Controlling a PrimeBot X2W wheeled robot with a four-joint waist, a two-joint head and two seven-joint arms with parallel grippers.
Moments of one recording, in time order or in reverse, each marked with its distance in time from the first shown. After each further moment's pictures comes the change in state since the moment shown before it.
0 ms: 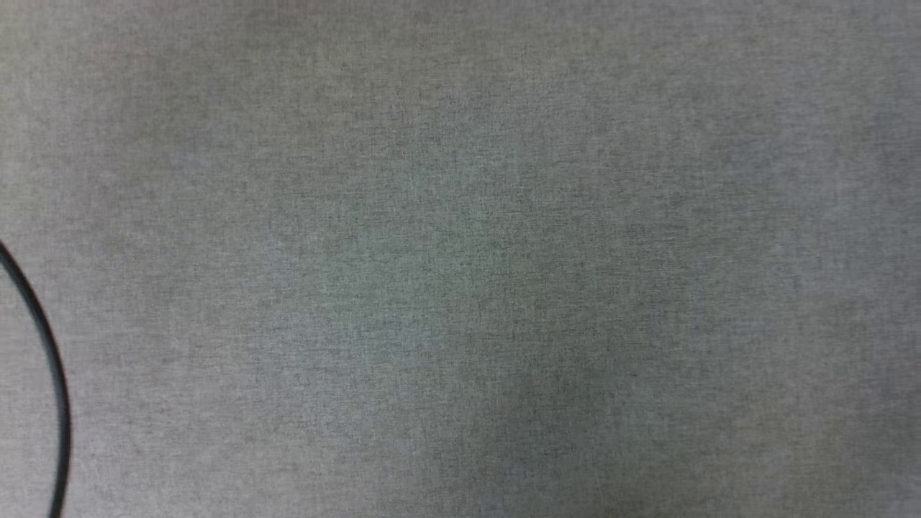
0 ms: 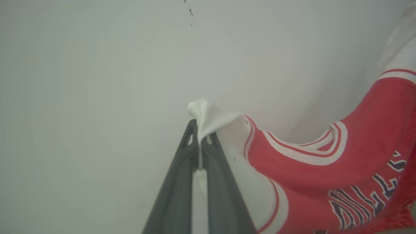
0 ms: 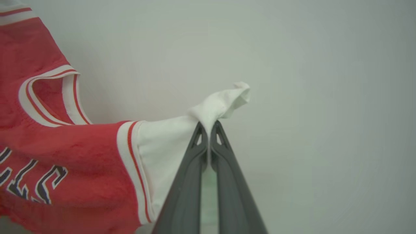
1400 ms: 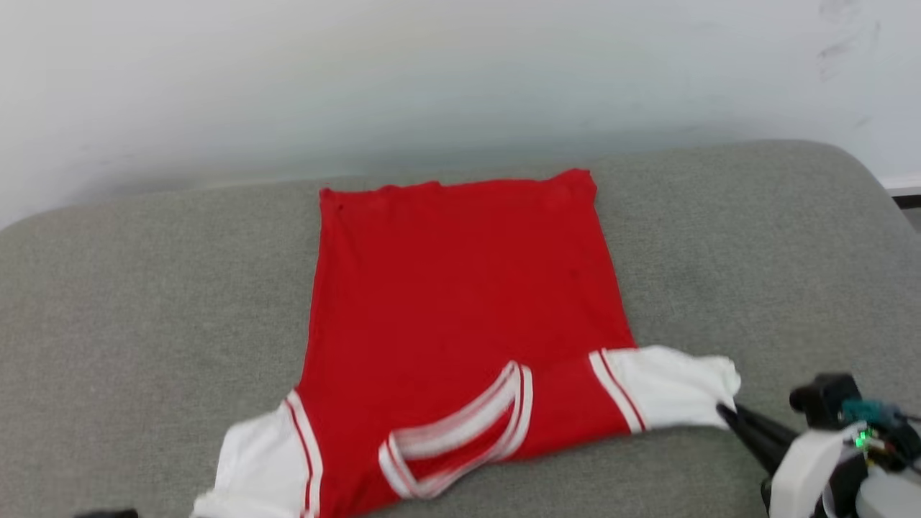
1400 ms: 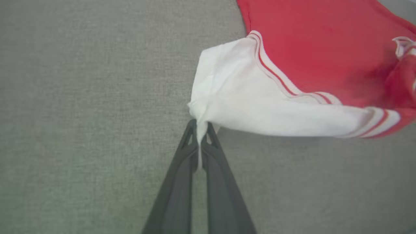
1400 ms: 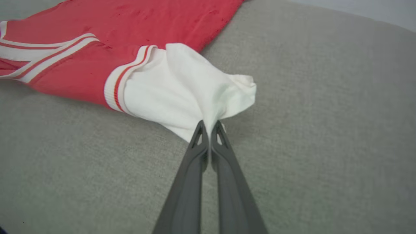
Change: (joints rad) left arm 1.935 0.230 0.160 -0.596 -0.347 0.375 -0.198; right arm 1.430 -0.214 0.232 -0.324 0.388 0.000 -0.165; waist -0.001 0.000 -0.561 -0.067
